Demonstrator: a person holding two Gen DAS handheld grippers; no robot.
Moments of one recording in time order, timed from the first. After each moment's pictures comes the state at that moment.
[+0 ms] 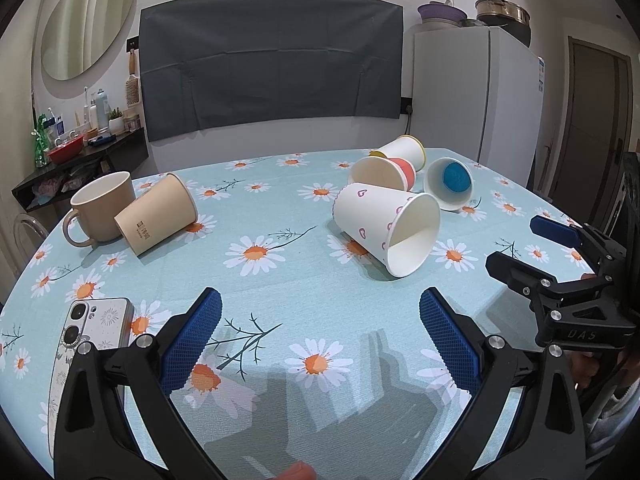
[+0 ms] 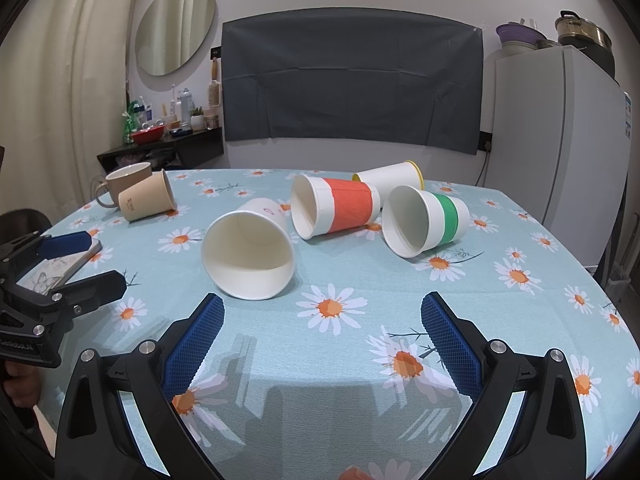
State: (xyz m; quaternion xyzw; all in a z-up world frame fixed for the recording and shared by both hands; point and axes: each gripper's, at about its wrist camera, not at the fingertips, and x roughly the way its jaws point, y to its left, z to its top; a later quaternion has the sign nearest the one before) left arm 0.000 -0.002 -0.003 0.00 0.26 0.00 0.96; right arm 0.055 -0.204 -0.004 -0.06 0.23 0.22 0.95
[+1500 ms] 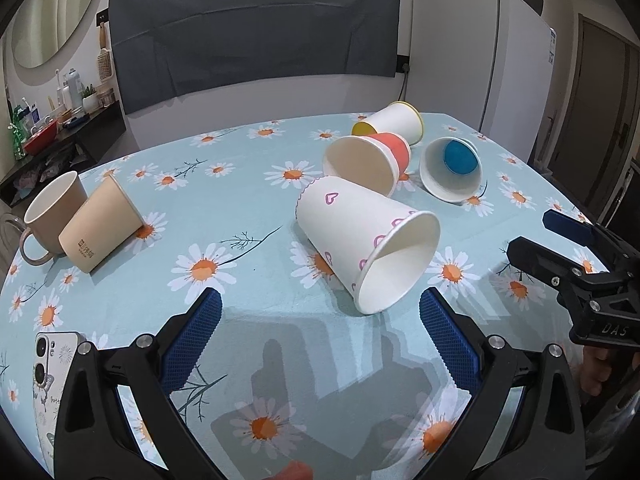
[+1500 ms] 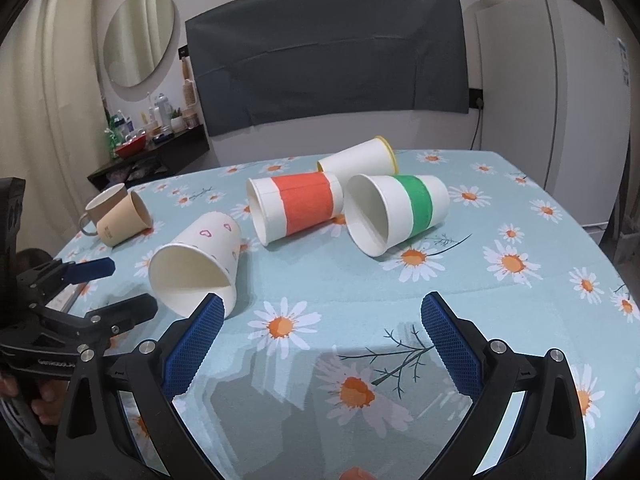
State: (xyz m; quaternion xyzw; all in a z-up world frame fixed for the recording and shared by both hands) left arm 0.075 -0.031 0.001 0.00 0.35 -0.01 0.94; right arm 0.115 -0.235 0.001 0.01 0.30 0.23 0.92
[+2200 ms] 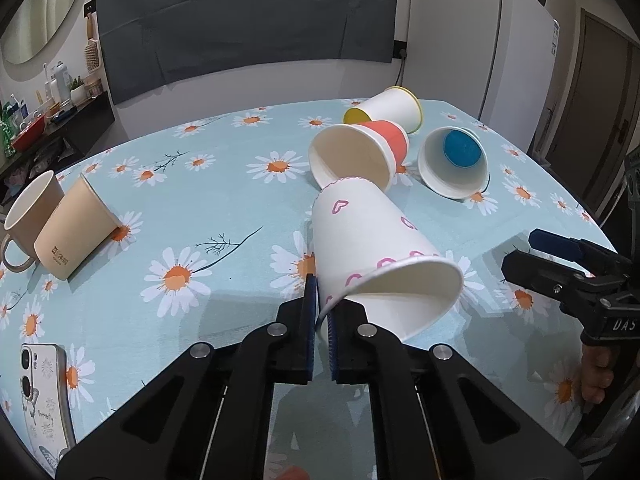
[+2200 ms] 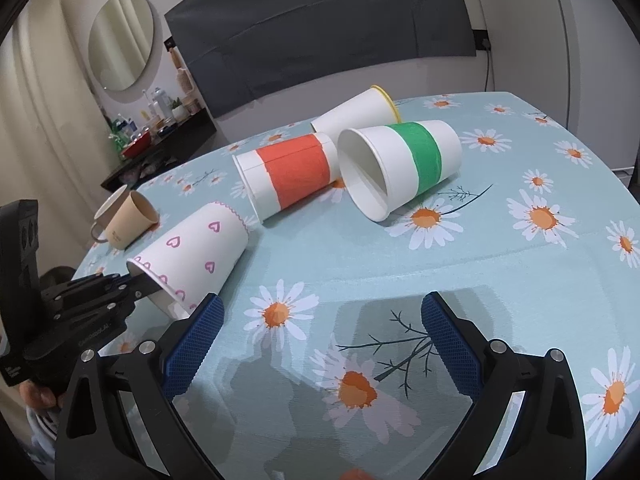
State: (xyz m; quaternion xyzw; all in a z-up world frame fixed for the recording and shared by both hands) left arm 0.096 -0.039 -0.007 0.00 0.38 -0.02 0.93; right arm 0.143 -0.245 -0.017 0.06 0.38 0.25 0.89
